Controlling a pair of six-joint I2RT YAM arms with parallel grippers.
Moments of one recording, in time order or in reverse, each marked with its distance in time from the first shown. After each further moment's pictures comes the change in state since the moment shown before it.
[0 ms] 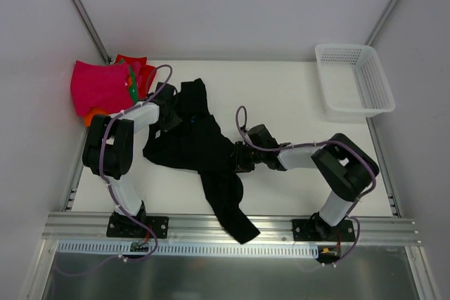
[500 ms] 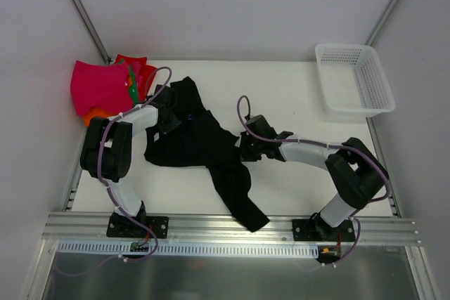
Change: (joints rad) left arm 0.002 -0.034 -0.045 0.021 0.005 0.008; right arm 0.013 0.000 0.156 -0.236 0.217 -0.072
